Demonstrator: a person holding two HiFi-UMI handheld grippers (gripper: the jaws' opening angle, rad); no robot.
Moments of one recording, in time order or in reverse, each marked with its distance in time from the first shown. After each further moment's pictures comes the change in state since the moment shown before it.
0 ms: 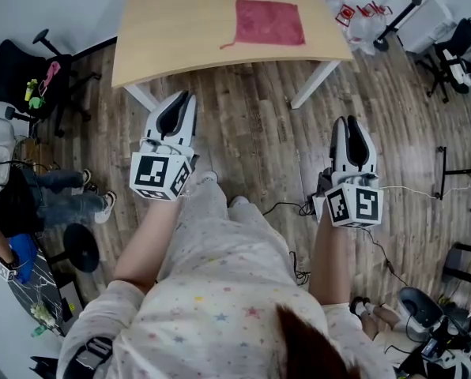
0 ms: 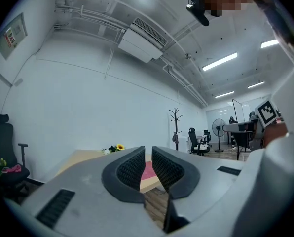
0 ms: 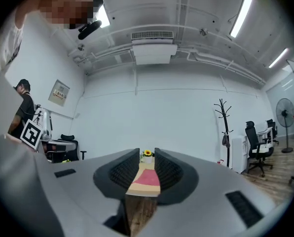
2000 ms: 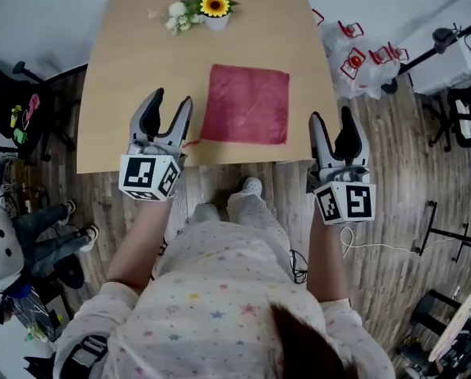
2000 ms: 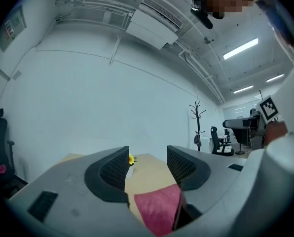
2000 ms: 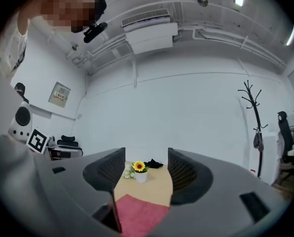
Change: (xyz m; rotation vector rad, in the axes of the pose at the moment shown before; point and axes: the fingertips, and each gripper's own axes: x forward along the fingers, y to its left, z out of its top) left arm 0.392 0.132 -0.010 -0.027 0.018 0.136; right arm 0.414 -0.164 0.007 0.007 -0.010 0.196
